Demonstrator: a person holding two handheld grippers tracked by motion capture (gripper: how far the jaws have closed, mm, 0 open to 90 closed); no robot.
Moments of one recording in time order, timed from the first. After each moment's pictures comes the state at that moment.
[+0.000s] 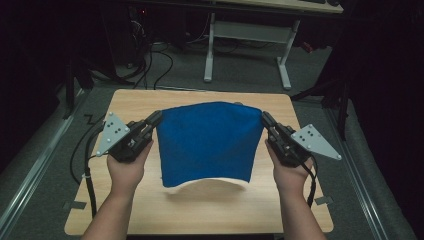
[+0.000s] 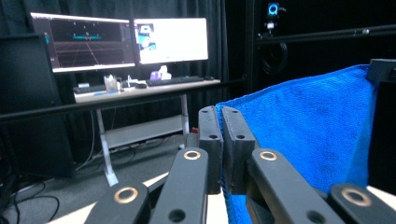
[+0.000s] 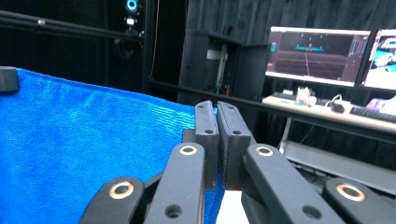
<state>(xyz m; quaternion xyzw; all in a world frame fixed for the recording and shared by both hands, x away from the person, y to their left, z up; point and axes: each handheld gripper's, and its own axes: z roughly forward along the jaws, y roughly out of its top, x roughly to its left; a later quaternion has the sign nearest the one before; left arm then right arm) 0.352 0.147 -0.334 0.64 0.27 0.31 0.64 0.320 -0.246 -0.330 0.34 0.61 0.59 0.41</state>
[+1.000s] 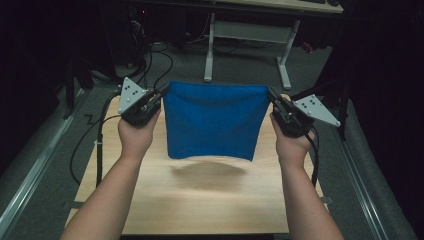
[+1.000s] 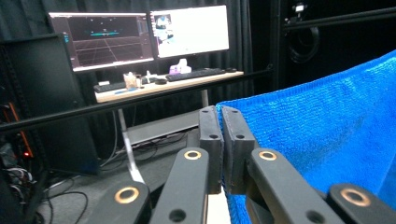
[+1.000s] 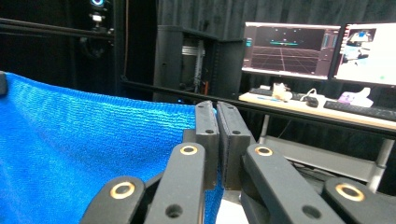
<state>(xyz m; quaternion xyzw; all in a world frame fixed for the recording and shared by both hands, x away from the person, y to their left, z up) 0.433 0.126 -0.317 0.66 0.29 0.34 0.60 0.381 -0.261 -0.311 0.37 0.60 0.57 0.42</state>
